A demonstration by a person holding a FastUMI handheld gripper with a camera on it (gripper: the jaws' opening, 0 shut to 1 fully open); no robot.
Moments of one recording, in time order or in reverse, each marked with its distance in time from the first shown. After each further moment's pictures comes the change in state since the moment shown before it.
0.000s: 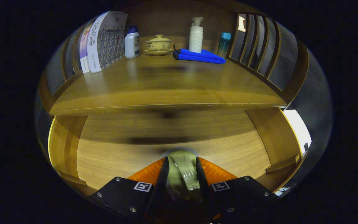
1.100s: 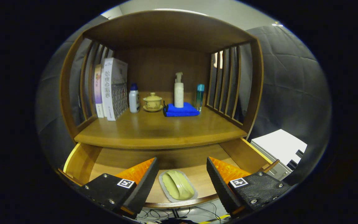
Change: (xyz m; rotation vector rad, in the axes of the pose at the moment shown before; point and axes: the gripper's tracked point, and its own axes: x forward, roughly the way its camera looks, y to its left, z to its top) arm -0.088 -0.035 0.042 0.046 -0.419 -0.079
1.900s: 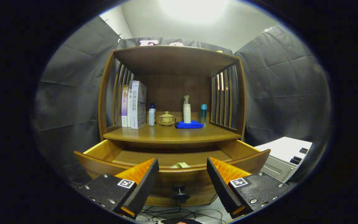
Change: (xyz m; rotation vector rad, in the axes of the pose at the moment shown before) arm -0.097 0.007 -0.024 0.021 -0.351 0.104
